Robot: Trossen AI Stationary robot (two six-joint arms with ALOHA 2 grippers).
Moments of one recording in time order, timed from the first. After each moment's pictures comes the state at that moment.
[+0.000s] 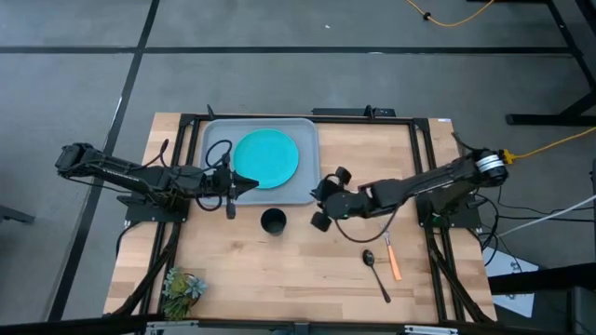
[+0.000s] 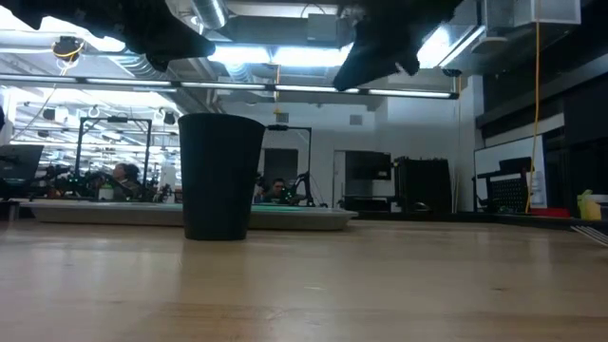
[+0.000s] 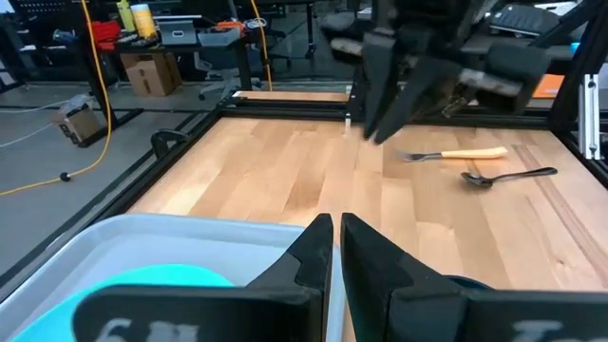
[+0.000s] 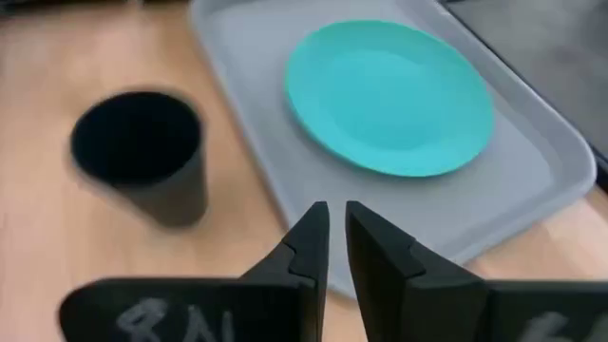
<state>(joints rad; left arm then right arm) -0.16 0.77 0.44 0.17 -0.38 -0.04 0.24 1.58 1.14 -0.35 0.57 0.38</state>
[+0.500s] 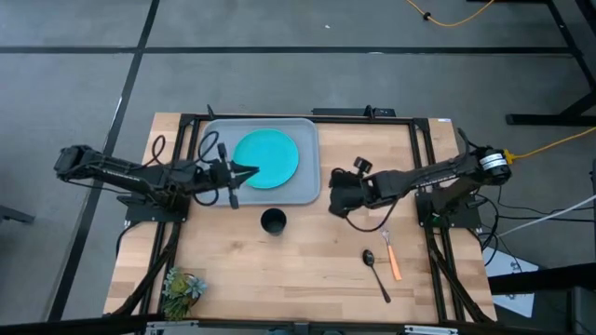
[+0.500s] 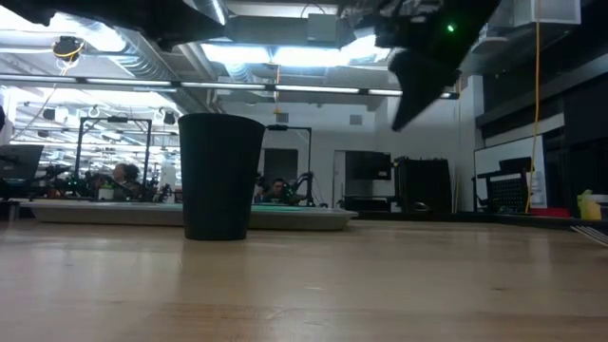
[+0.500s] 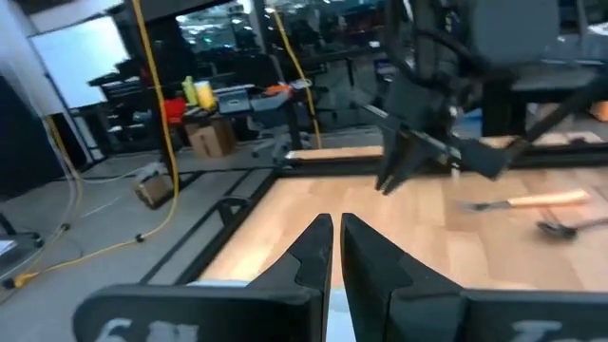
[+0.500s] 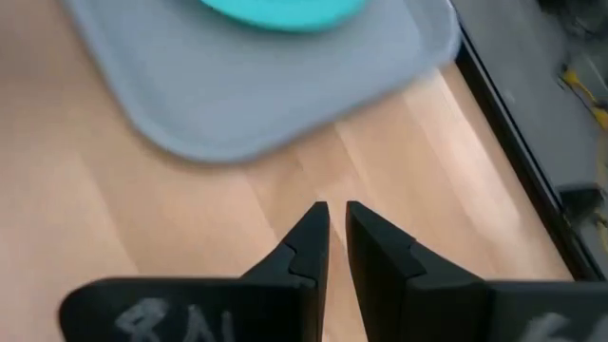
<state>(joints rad) -0.11 0.78 0.44 0.35 -0.45 0.17 0.17 1.55 1.13 -0.80 0.65 0.47</state>
